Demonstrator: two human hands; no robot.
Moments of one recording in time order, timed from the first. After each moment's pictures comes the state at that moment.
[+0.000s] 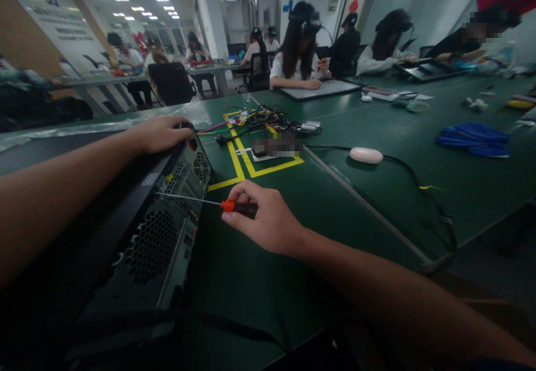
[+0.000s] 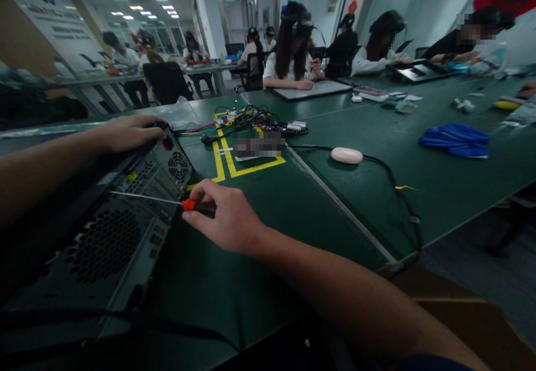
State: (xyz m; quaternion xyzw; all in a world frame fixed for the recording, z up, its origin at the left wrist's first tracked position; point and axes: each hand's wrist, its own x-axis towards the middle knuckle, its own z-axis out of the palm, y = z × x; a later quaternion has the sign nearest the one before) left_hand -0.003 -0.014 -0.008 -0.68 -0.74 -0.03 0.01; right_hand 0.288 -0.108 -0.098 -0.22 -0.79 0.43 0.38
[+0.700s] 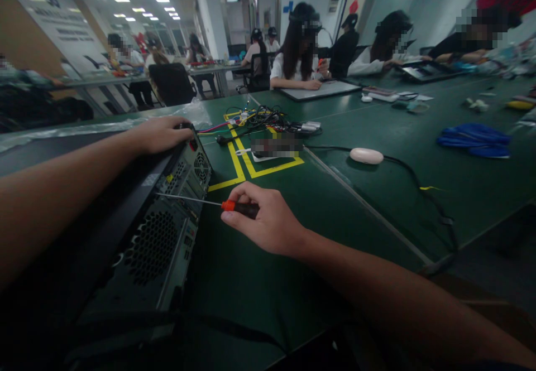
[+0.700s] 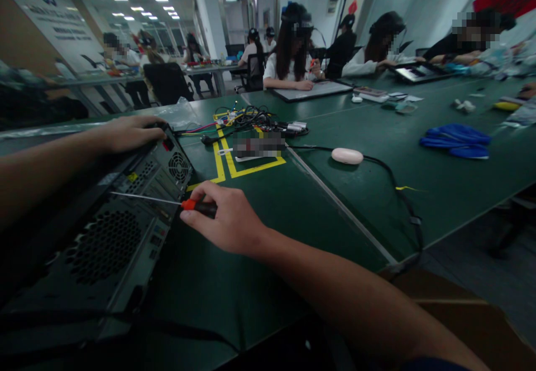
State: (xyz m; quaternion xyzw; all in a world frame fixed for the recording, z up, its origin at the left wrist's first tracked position) left_hand -0.005 -0.014 -0.008 -0.68 -0.73 -0.02 0.01; right_hand 0.288 -0.109 -0.099 -0.23 -0.79 0.43 0.37
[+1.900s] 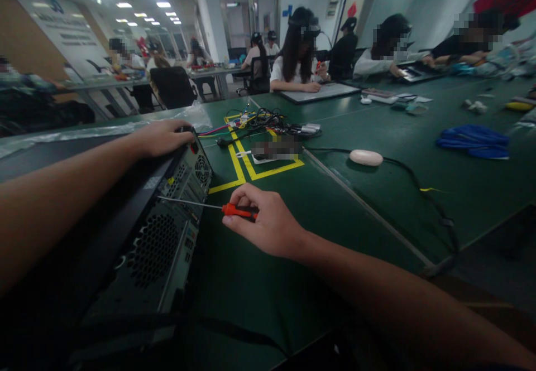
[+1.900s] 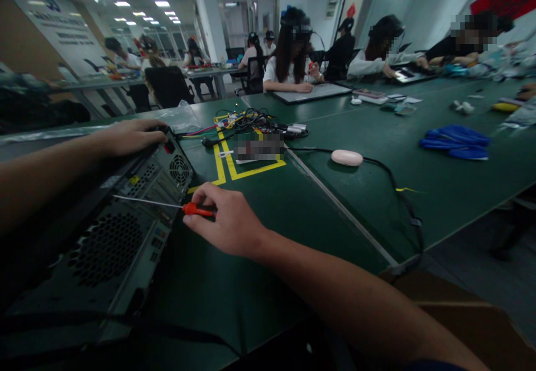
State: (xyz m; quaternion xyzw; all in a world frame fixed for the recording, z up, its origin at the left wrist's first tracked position) left_hand -0.009 -0.011 -0.011 -0.69 -0.72 -0.03 0.02; right_hand 0.288 -0.107 -0.103 -0.23 -0.81 0.40 0.37
